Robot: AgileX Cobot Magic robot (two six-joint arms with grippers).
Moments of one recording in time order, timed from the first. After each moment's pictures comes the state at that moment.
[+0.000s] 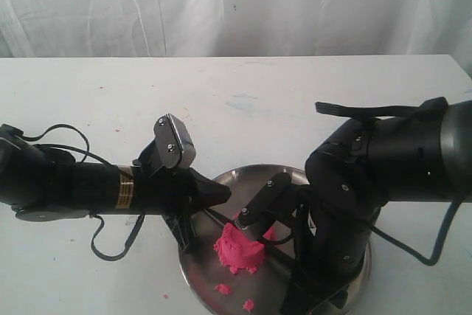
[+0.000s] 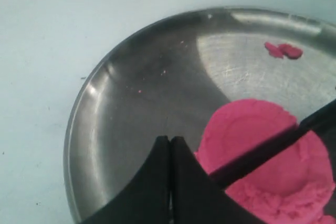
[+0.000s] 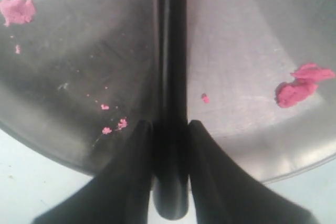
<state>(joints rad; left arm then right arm) -0.37 1.91 -0.75 1.00 -0.78 -0.41 0.76 1.67 -0.85 -0.08 0.78 -0.09</state>
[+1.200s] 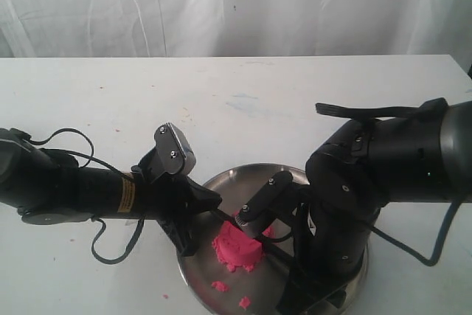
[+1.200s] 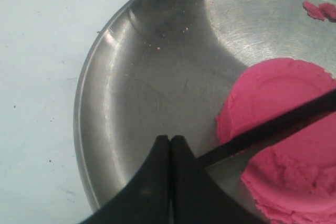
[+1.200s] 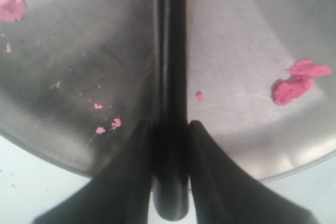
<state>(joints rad) -0.37 1.95 -0.76 0.97 -0.69 -0.40 0.76 1.67 -0.85 -0.08 0.77 -0.05</state>
